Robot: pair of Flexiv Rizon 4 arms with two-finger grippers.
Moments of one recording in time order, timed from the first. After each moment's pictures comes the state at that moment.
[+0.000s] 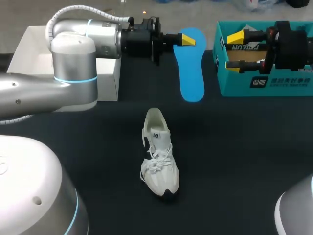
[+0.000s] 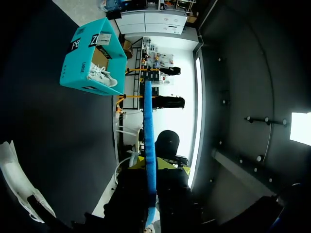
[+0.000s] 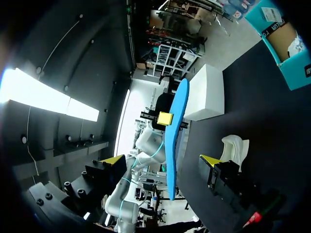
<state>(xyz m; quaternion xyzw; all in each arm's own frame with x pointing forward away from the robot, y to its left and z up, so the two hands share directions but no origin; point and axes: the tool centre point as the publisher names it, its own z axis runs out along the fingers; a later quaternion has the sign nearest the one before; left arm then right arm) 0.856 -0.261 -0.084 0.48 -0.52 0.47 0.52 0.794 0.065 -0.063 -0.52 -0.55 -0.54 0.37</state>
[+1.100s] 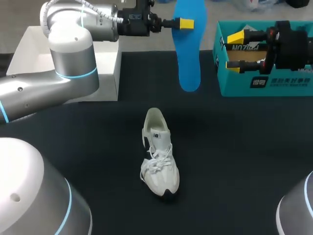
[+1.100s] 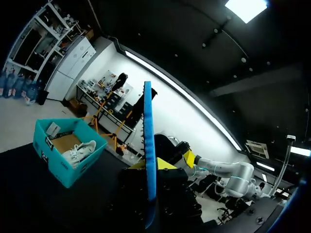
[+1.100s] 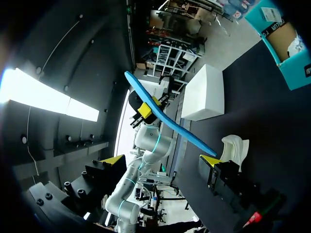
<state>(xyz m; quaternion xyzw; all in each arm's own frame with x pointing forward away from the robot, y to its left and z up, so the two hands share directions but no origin) 0.881 -0.256 -0.039 0.18 -0.68 0.67 0.25 0.794 0.065 -0.063 -0.52 -0.55 -0.54 0.37</state>
